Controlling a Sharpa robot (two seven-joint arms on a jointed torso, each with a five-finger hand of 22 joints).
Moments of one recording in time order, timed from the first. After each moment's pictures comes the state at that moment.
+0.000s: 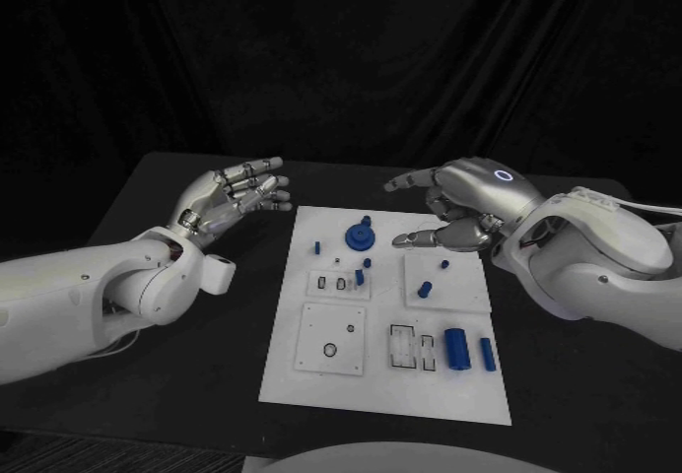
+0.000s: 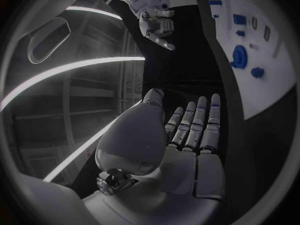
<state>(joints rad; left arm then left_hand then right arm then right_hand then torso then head) 1.27 -1.05 -0.22 1.64 -0.18 -0.28 0.67 1.45 0.10 -0.19 0.29 0.66 0.50 0.13 0.08 0.05 0.56 0.23 0.34 0.20 0.61 0.21 0.45 0.20 0.14 0.61 0.28 0.39 0.17 1.47 -0.97 -0.24 1.92 -1.62 -0.48 -0.24 1.23 -0.15 0.03 0.30 0.06 0.64 0.03 0.08 0.16 1.46 -0.07 1.36 1.31 1.47 -0.13 1.39 1.25 0.04 1.47 -0.01 1.36 1.31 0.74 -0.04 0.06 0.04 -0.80</state>
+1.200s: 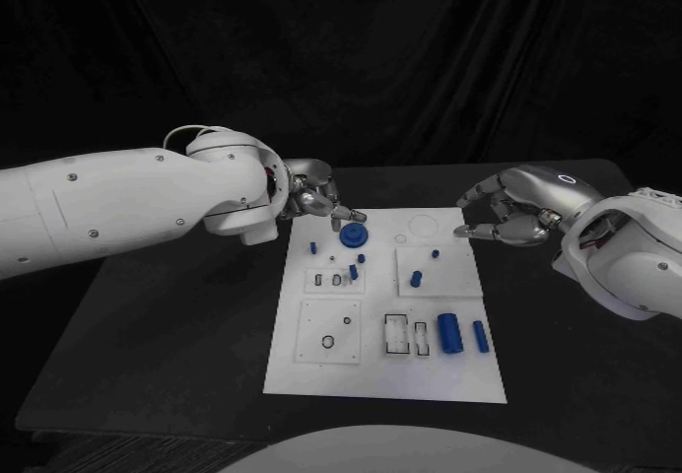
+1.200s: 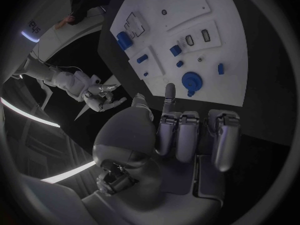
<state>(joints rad) 1.53 -0.77 -0.22 1.62 -0.99 0.06 -0.46 1.17 0.14 -0.34 0.27 0.28 0.98 0.09 0.35 0.38 1.47 0.03 1.57 1.31 1.47 -0.01 1.57 1.31 0.01 1.47 0.11 1.56 1.31 1.44 -1.10 -0.25 1.86 -1.52 -0.37 -0.29 1.27 -0.07 0.04 0.29 0.06 0.84 0.06 0.15 0.17 1.45 -0.04 1.32 1.30 1.47 -0.10 1.39 1.25 0.04 1.47 0.01 1.38 1.31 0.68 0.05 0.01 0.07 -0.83</state>
